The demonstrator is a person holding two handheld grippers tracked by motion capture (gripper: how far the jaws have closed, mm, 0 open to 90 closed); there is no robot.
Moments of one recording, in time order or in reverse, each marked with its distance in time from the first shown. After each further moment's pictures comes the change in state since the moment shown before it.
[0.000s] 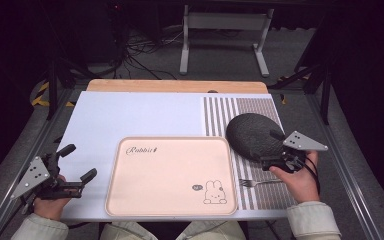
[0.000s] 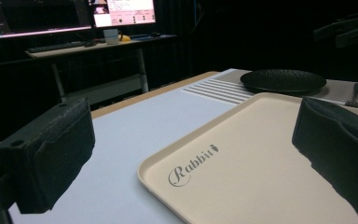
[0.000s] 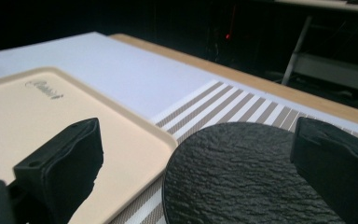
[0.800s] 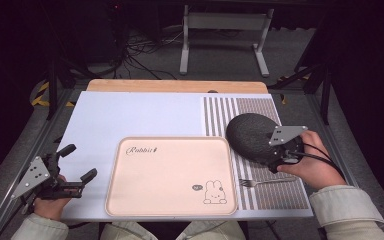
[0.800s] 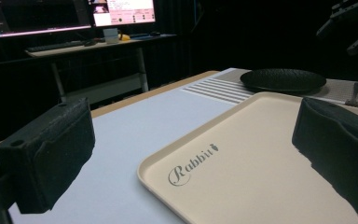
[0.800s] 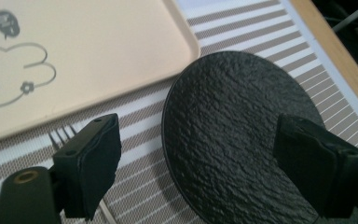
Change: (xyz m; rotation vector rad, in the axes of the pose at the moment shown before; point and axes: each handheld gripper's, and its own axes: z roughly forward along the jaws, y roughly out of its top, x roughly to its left) left arm 0.000 0.000 0.000 0.004 0.002 0.000; right arm 0.000 0.047 0.000 0.511 0.149 -0.428
